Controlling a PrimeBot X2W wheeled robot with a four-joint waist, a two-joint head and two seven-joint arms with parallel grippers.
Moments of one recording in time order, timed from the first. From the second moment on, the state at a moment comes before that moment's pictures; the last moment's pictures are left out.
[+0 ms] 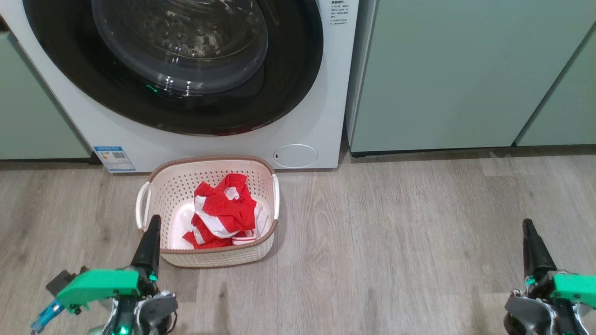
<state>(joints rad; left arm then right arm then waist) -0.05 0.05 0.08 0.28 -1.60 -0.13 0.11 -0.06 -0.05 -0.13 0.29 1.60 0.13 0.11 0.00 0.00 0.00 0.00</state>
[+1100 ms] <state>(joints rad) -0.05 0.05 0.08 0.28 -1.60 -0.13 0.11 -0.06 -0.05 -0.13 0.29 1.60 0.13 0.11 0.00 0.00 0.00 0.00</state>
